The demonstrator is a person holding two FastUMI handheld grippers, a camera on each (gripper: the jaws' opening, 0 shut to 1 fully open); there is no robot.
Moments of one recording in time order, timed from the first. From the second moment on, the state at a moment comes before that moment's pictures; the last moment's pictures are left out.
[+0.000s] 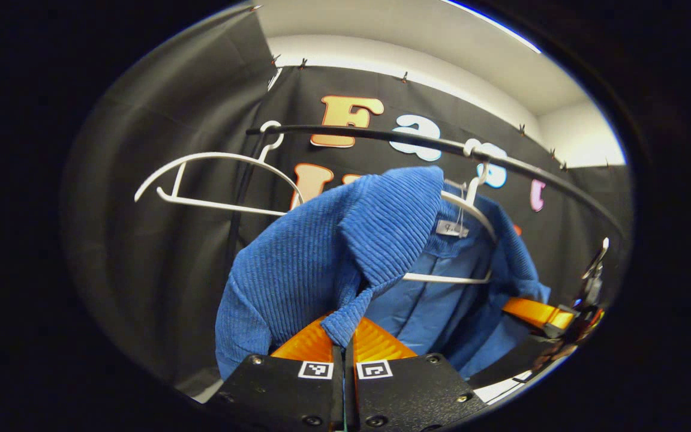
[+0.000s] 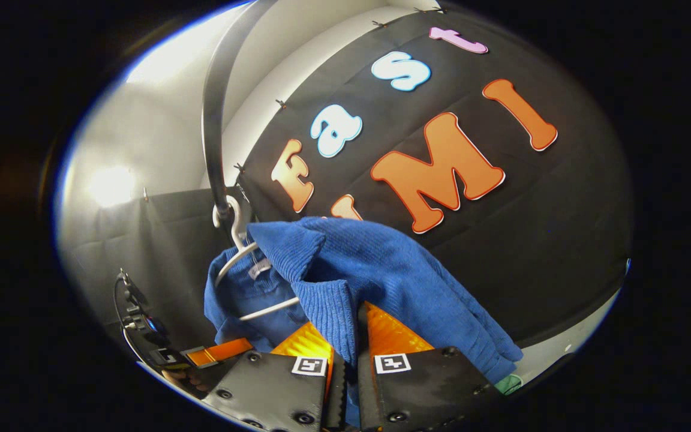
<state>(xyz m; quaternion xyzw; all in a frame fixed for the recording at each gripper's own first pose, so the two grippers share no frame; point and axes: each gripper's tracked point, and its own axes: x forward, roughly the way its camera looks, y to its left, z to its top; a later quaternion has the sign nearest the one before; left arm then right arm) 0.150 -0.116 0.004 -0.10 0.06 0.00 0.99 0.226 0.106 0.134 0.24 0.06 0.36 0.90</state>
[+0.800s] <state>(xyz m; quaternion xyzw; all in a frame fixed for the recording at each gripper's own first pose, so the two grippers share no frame) 0.089 -0.083 0.133 -0.08 0.01 -0.06 0.99 0.229 0.079 0.207 0.37 0.06 0.42 0.83</state>
